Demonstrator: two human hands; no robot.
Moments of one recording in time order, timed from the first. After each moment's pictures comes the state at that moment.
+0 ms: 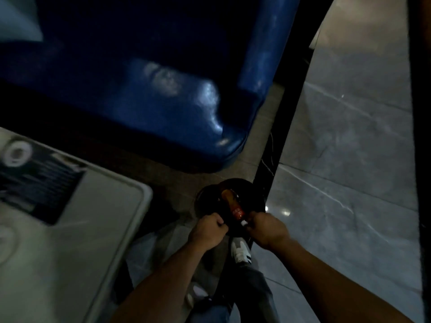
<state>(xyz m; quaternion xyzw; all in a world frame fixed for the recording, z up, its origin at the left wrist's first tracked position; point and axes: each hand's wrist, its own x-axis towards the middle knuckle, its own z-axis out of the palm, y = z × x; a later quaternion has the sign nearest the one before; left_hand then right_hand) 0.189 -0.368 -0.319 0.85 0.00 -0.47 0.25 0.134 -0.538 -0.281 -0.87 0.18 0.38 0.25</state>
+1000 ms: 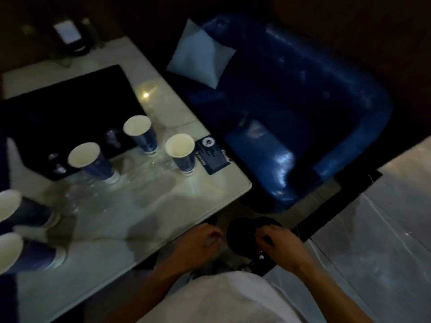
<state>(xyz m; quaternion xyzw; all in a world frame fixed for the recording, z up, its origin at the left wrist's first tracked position) 0.022 -0.199 0.000 0.91 -0.03 -0.13 0.40 0.083 -0.454 0.017 -0.92 -0.20 0.25 0.20</state>
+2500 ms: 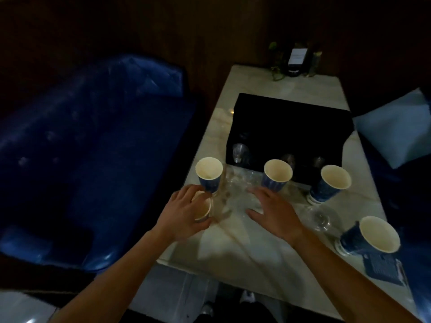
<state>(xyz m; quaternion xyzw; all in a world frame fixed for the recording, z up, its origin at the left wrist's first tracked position) -0.154 0.137 0.070 0.94 0.30 0.07 0.11 0.088 0.005 0.078 -0.77 -0.59 0.17 0.19</state>
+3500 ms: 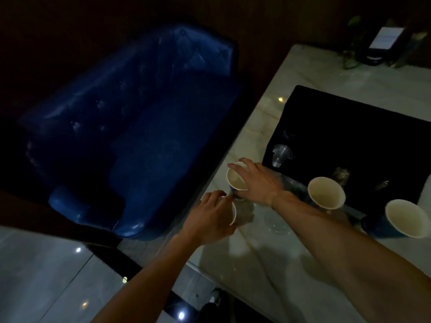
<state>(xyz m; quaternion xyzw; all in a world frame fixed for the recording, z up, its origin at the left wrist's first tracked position) -0.127 0.145 0.050 0.87 0.45 -0.03 0.19 0.079 0.187 0.035 -0.64 -0.75 0.17 0.04</state>
